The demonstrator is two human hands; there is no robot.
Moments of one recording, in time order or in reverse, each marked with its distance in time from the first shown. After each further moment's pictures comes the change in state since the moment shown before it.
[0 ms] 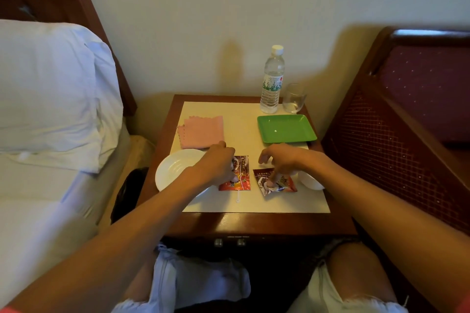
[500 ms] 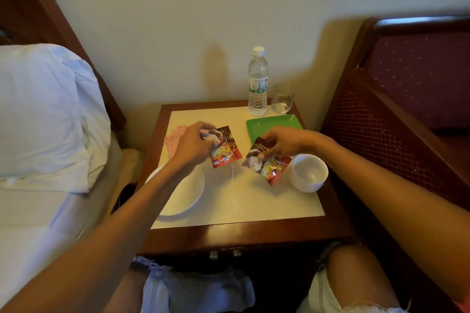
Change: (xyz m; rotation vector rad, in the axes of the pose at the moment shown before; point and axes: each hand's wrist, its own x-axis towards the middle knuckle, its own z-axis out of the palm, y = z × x) left_hand 0.027 -0.006 -0.031 -0.937 0.331 -0.238; right_hand -0.003 0.036 -0.040 0.346 0.092 -0.043
